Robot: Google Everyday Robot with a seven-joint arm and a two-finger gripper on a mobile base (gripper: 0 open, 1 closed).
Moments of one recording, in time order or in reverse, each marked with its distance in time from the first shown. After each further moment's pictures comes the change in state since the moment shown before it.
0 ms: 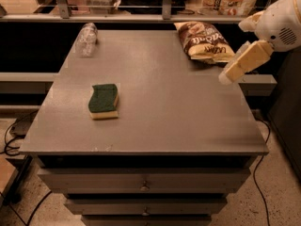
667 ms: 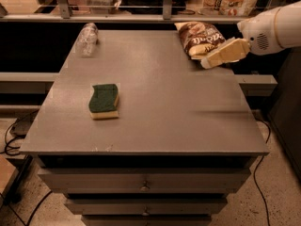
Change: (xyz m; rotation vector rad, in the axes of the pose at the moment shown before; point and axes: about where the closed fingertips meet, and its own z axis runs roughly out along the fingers) arm -0.004 -0.059 0.046 0.152 -0.206 0.210
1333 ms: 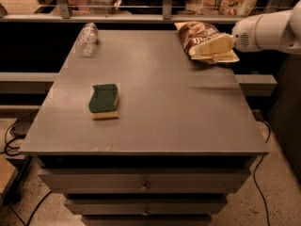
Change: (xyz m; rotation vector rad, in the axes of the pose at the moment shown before) arm 0.006 -0.068 0.052 0.137 -0.104 0.144
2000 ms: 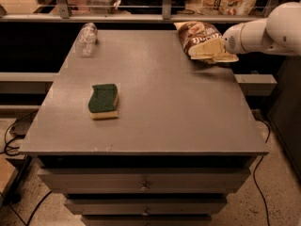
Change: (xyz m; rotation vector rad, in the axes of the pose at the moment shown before) arm 0.029 -0.035 0.062 0.032 0.063 0.113
